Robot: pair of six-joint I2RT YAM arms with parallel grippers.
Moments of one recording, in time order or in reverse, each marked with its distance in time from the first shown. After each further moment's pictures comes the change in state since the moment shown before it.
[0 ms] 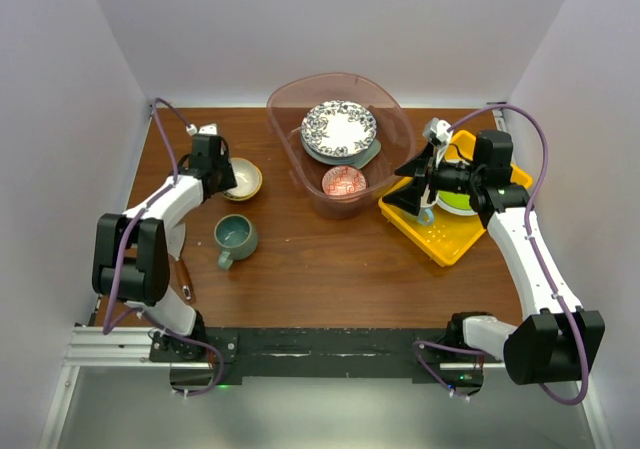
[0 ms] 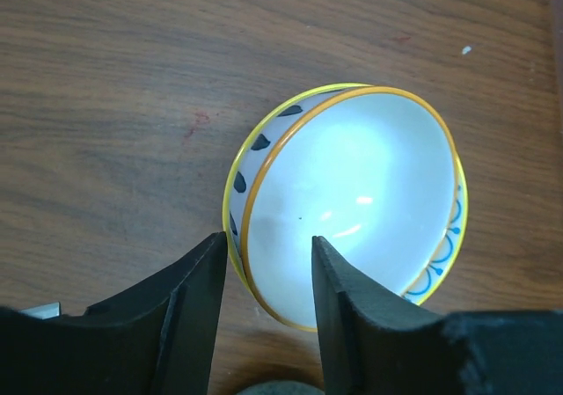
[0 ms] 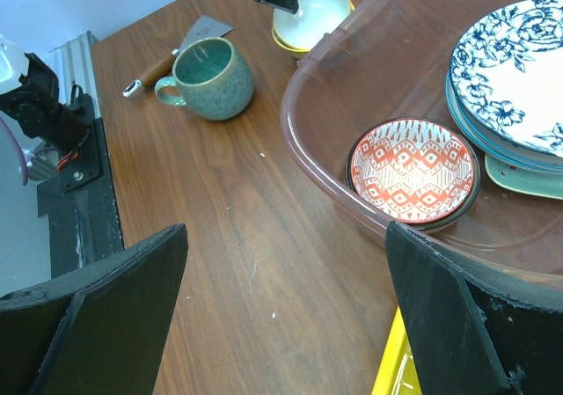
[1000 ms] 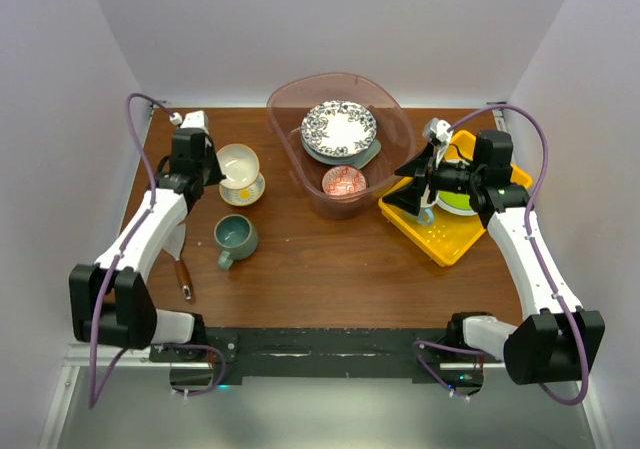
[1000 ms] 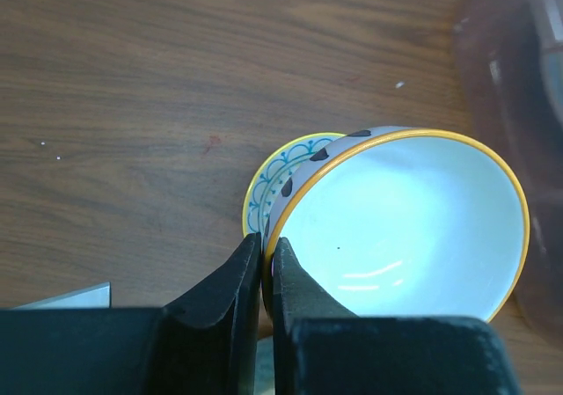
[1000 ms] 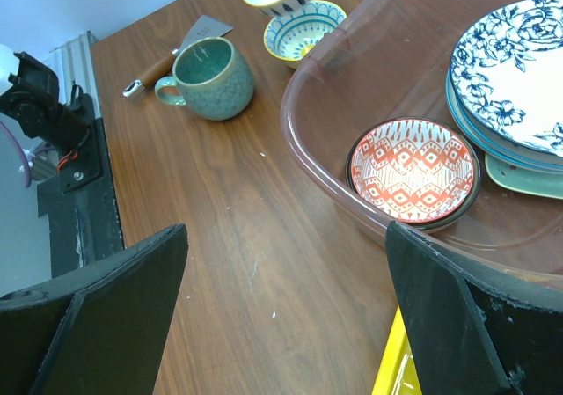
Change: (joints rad) left arm 0.000 -0.216 0.014 -0.088 0.011 0.047; right arm 0.000 0.000 0.000 -0.001 0.000 0.000
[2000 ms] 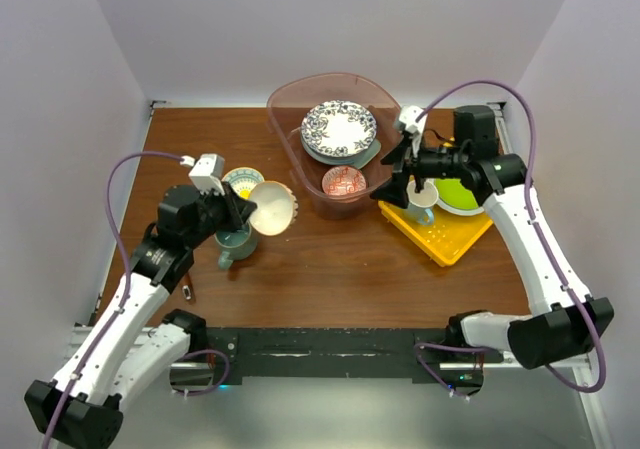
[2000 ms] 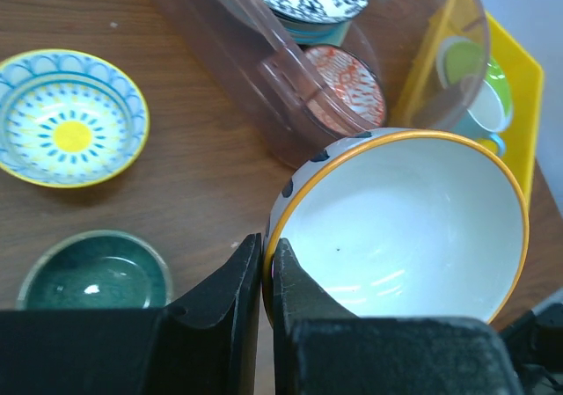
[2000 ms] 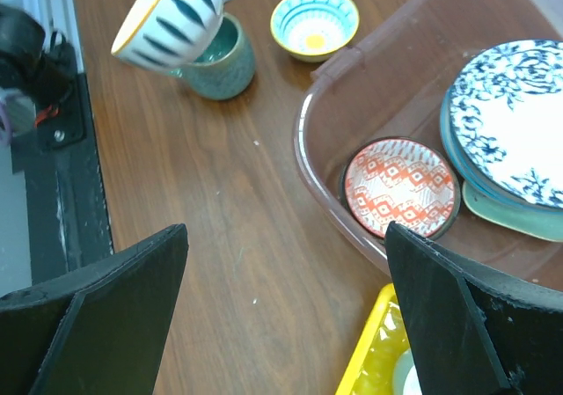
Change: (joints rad) left arm -0.207 -0.623 -0.307 -0.013 0.324 -0.132; right arm 0.162 0.093 0.324 -0.360 0.159 -0.234
